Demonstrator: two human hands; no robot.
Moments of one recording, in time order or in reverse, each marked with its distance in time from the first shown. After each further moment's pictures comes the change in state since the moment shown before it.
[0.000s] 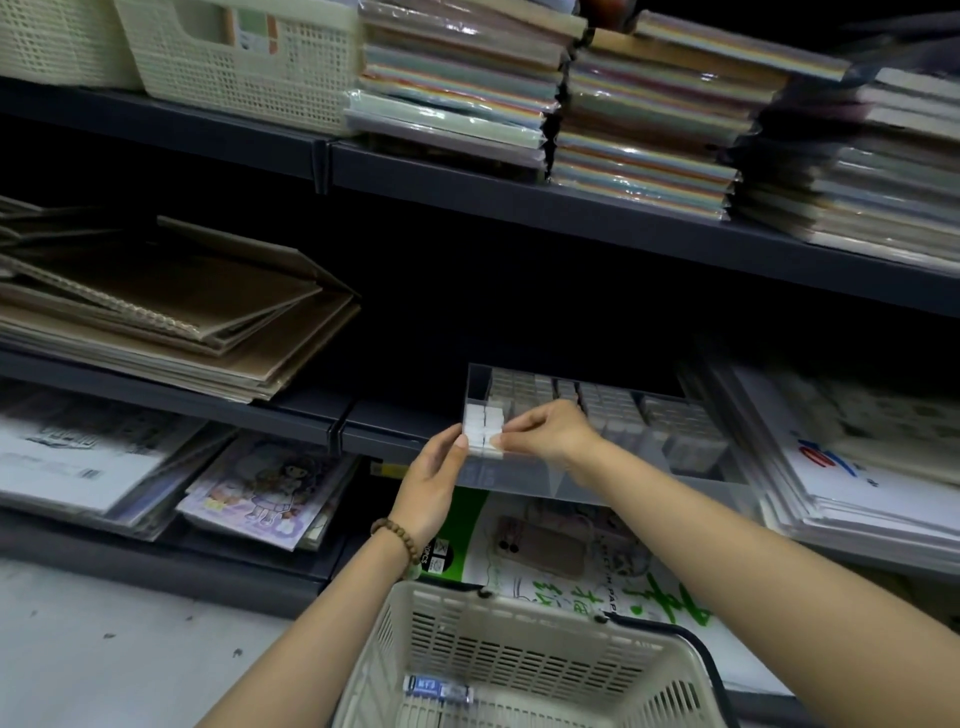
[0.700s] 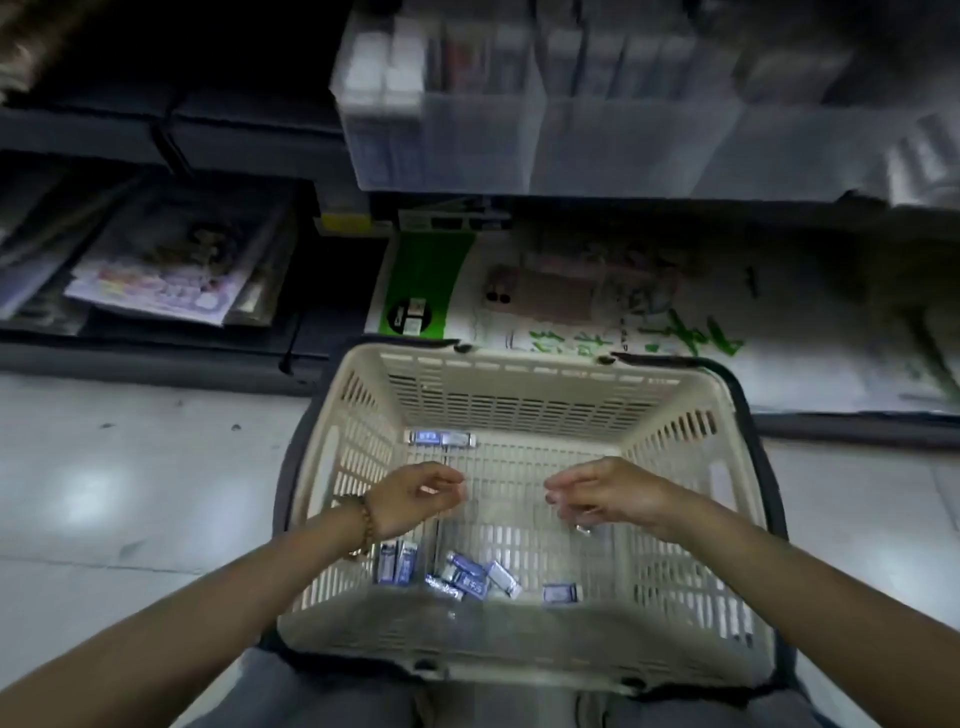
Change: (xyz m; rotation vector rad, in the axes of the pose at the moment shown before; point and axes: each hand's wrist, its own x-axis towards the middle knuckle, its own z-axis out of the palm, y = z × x) left_hand -0.120 -0.211 0.016 0.471 -0.585 -0.576; right_hand -0.140 0.279 0.066 0.256 -0.589 0.658
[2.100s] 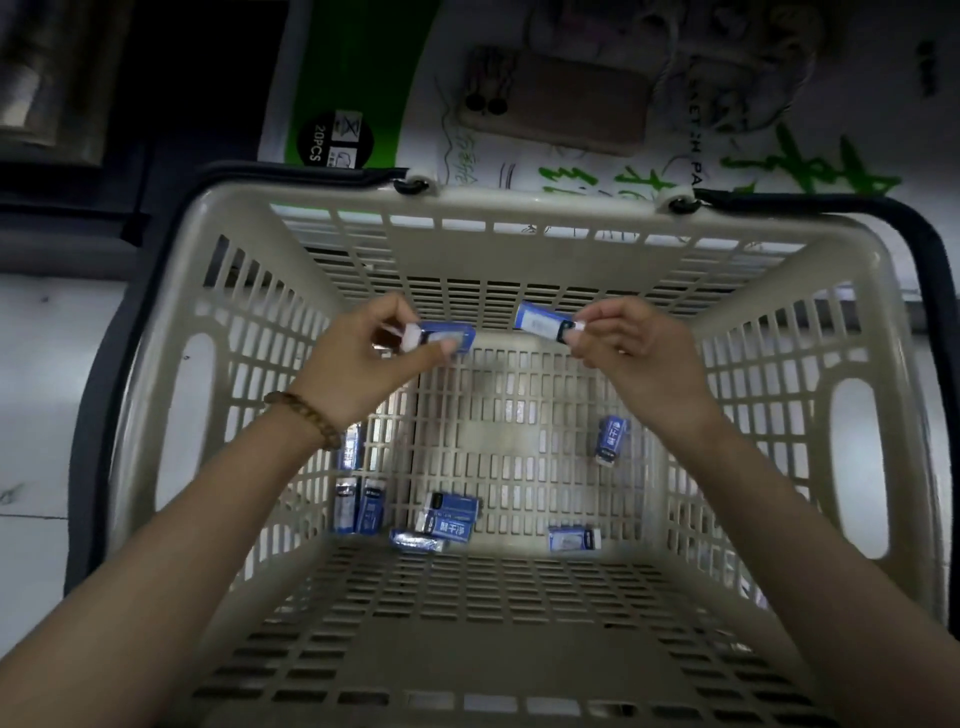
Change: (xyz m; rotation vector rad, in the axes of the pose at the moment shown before) left_hand 0.081 -0.014 -0.002 -0.095 0.343 0.214; right_hand 0.093 0.026 -0.002 0.208 0.492 -0.417
